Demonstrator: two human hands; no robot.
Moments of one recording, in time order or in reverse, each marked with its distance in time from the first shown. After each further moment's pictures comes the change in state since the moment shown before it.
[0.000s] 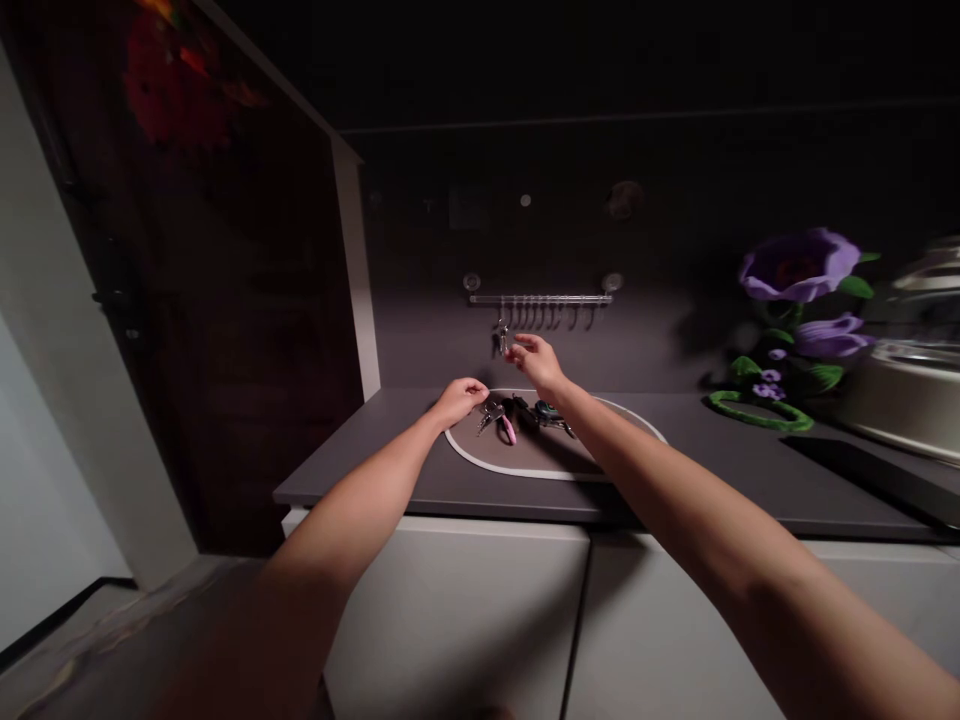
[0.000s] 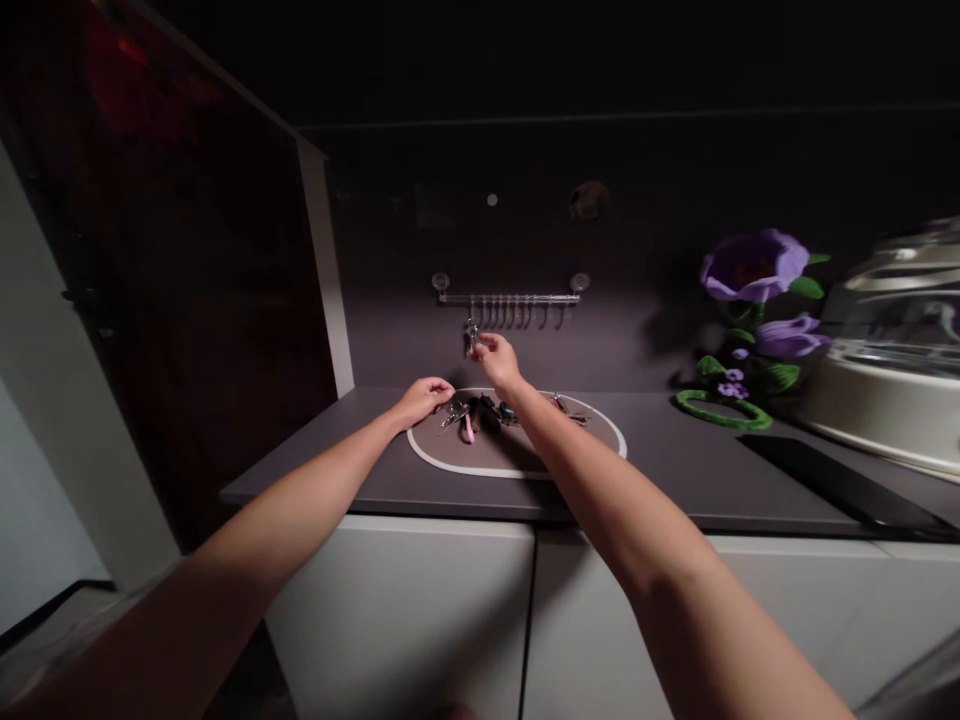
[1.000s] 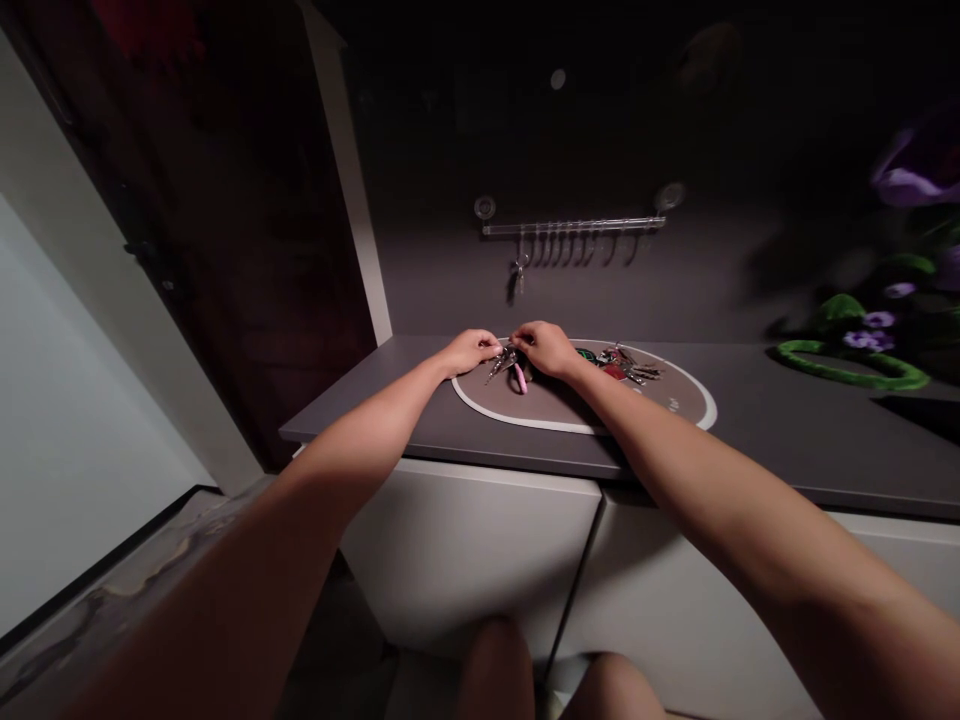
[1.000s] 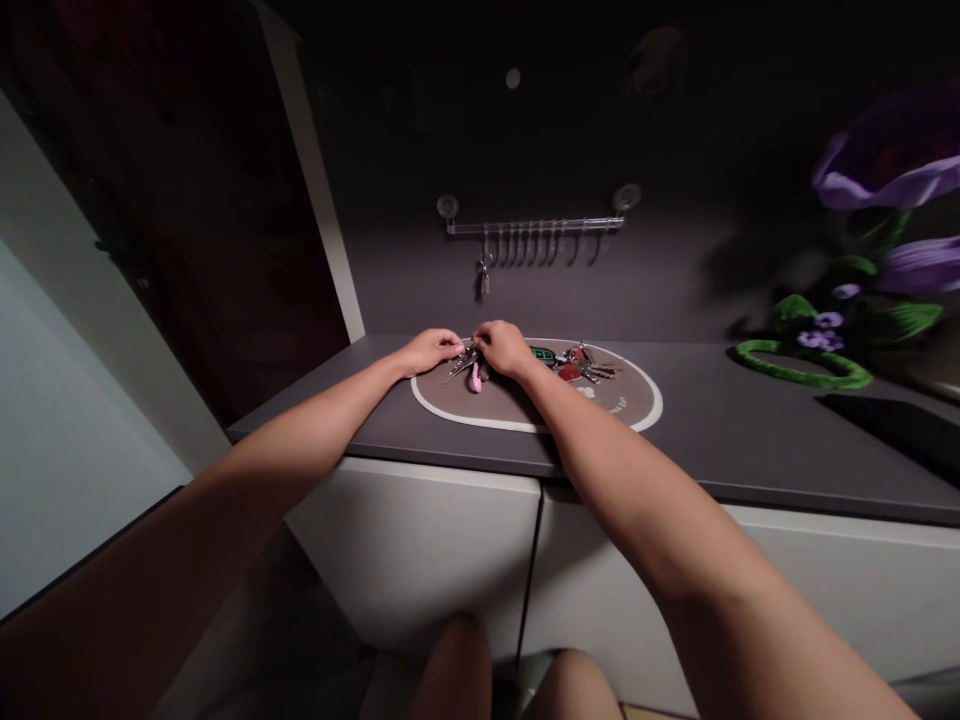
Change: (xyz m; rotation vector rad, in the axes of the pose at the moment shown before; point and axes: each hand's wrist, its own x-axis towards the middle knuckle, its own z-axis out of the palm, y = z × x) left_hand 0.004 -0.012 -0.007 0.165 -0.115 -0.005; right_hand -0.020 0.045 -0.009 -0.911 -0.374 -0.385
